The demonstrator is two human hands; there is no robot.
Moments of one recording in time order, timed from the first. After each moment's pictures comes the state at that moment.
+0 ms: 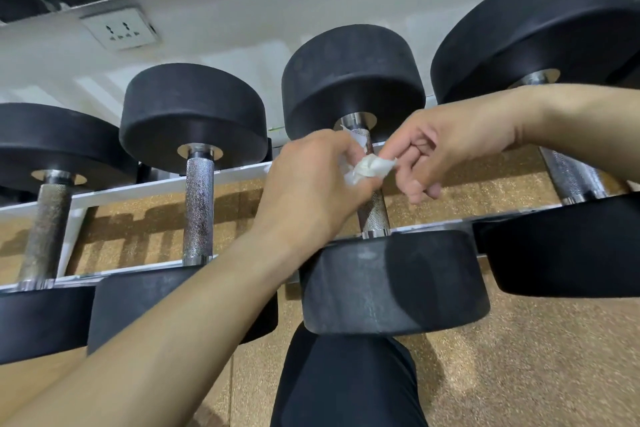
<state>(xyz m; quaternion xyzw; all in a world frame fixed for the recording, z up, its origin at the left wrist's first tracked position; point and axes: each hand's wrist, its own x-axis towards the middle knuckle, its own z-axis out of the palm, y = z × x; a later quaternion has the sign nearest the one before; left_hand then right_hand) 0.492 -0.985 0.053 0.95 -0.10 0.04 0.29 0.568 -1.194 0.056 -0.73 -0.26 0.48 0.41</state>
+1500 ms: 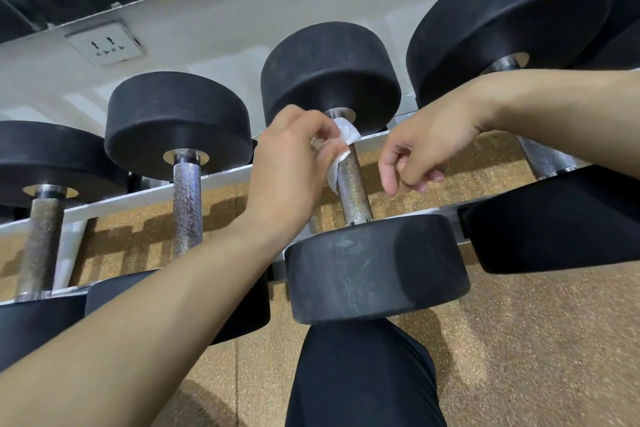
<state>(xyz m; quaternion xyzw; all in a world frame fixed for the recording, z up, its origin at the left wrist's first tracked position) 0.516 -0.984 0.029 0.94 -0.14 0.14 0.29 0.567 -1.188 0.053 -0.83 -0.21 0.49 0.18</state>
